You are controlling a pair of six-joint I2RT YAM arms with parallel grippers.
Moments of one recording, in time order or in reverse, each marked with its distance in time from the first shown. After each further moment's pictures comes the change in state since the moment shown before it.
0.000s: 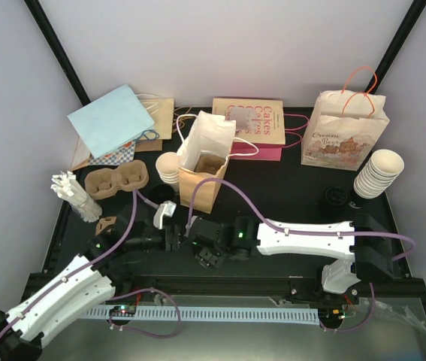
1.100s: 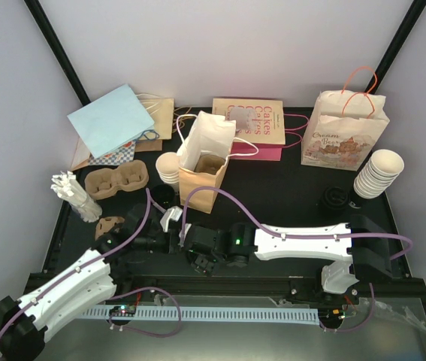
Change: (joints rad) left arm 0.048 0.120 -0.082 0.105 0.101 0.063; right arm 0.064 0.019 -0.006 0.072 -0.012 -0.072
